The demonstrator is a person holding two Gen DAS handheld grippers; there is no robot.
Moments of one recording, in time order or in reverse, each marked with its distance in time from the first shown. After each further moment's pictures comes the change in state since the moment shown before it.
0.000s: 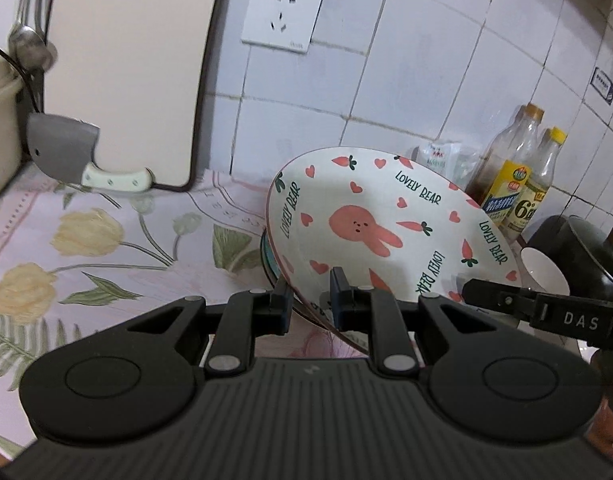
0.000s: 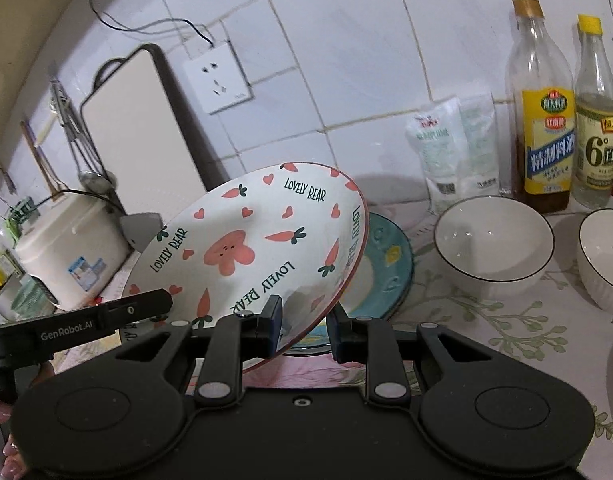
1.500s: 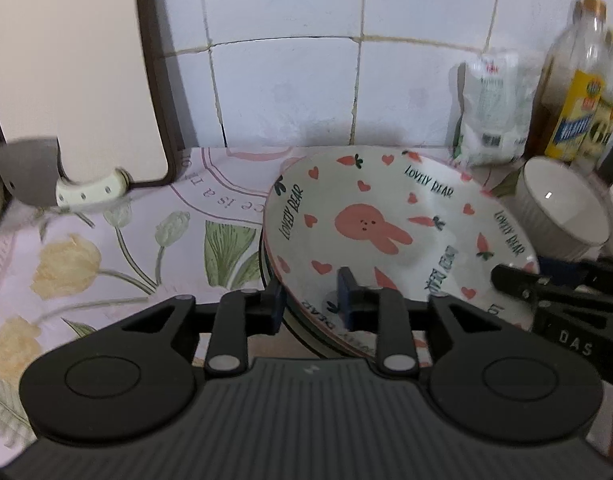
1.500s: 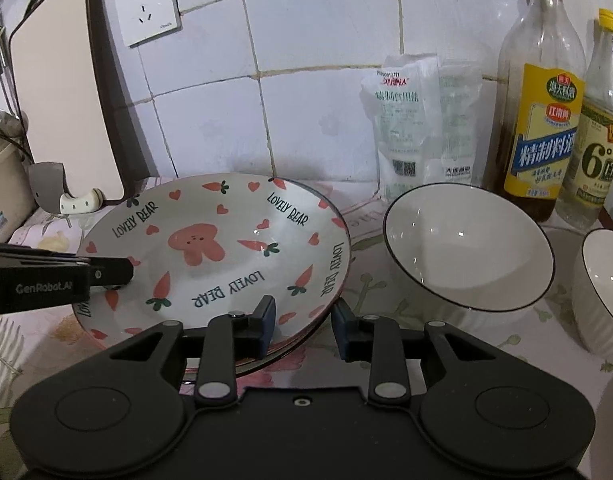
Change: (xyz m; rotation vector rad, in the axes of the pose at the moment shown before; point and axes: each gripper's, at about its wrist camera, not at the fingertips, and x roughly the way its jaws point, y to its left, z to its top) left arm 0.111 -0.030 0.016 0.199 0.178 0.192; right arm 0.079 -0.026 -0.001 -0.131 0.049 -0.216
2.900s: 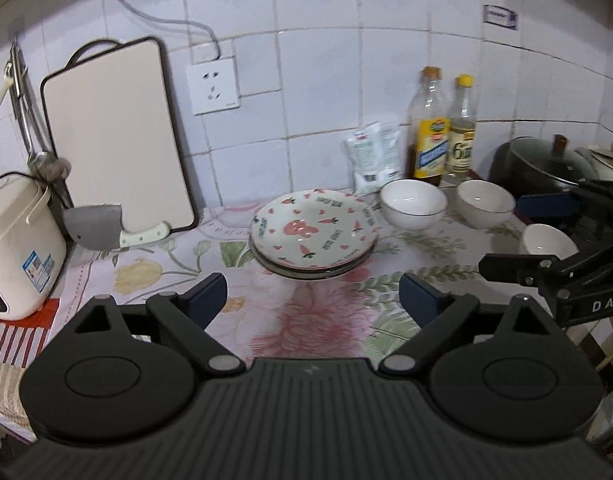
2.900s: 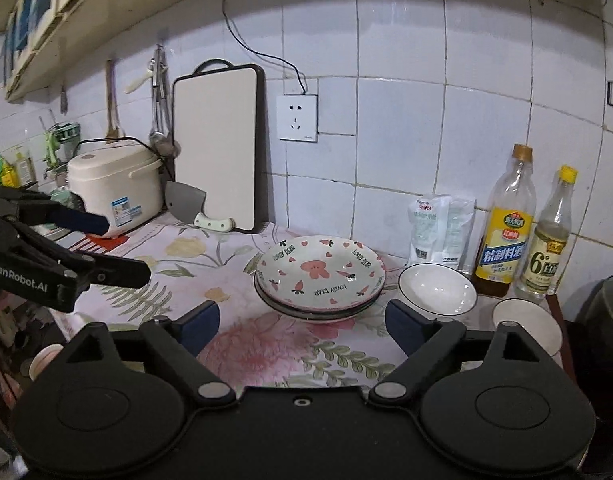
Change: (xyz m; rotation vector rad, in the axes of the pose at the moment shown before) left arm -0.266 -0.019 -0.085 0.135 -0.226 -0.104; right arm -0.250 0.023 -0.044 -0.245 -0.206 0.167
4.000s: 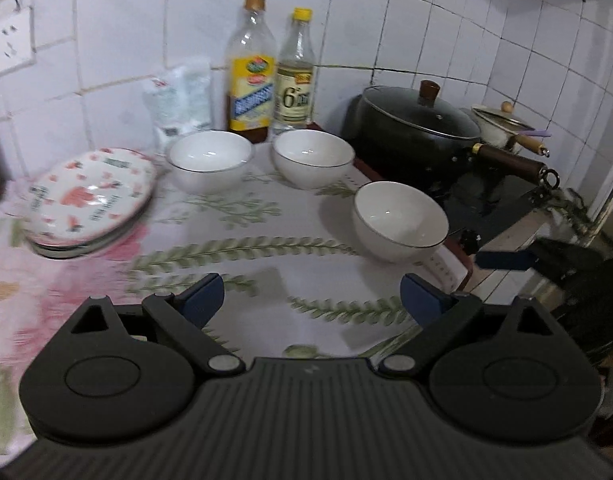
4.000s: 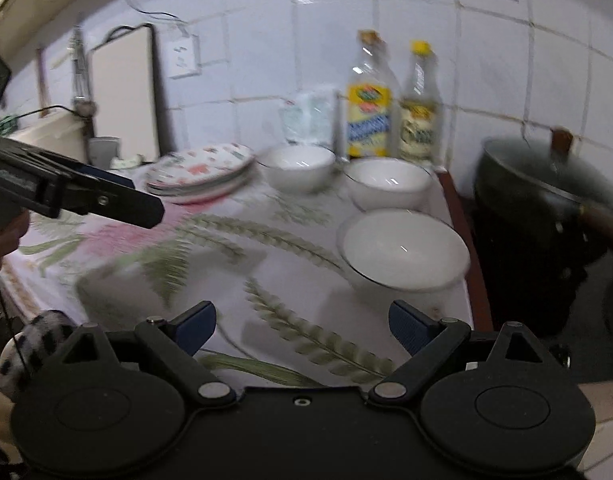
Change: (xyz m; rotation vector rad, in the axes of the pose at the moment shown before) left arm 0.097 -0.157 -0.025 0.014 0.093 -0.384; right arm -0.051 -0.122 -0.149 0.149 0.106 -0.165
